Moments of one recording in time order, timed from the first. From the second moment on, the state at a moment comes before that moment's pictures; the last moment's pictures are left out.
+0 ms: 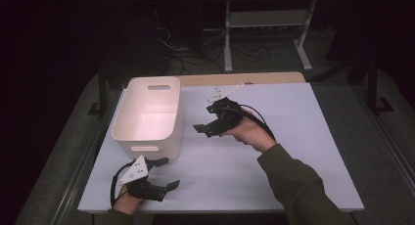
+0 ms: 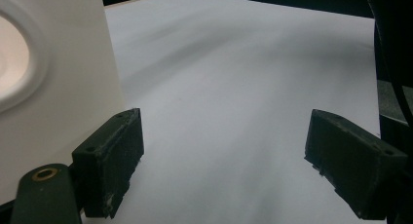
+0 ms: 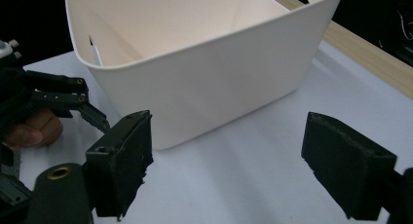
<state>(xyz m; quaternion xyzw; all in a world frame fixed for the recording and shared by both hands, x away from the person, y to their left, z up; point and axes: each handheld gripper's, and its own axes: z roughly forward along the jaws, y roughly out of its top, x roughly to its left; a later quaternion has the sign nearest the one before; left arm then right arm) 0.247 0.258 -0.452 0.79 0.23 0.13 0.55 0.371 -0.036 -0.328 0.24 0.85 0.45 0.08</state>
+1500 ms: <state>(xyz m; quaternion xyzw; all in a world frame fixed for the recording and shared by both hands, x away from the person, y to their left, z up) 0.246 0.257 -0.452 0.79 0.22 0.14 0.55 0.319 -0.123 -0.415 0.33 0.82 0.46 0.12</state>
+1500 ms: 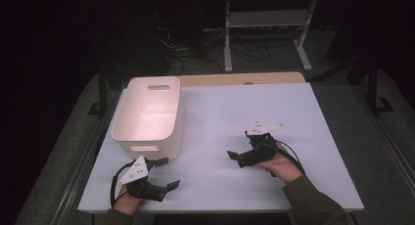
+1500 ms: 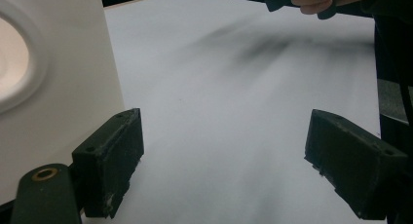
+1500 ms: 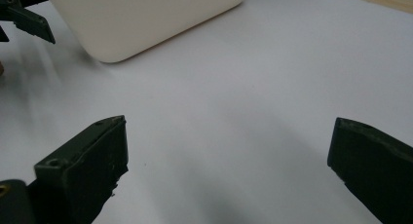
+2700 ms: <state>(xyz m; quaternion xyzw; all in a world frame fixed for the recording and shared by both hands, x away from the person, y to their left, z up) 0.246 0.257 -0.452 0.80 0.22 0.14 0.55 0.270 -0.207 -0.445 0.41 0.77 0.45 0.17</state>
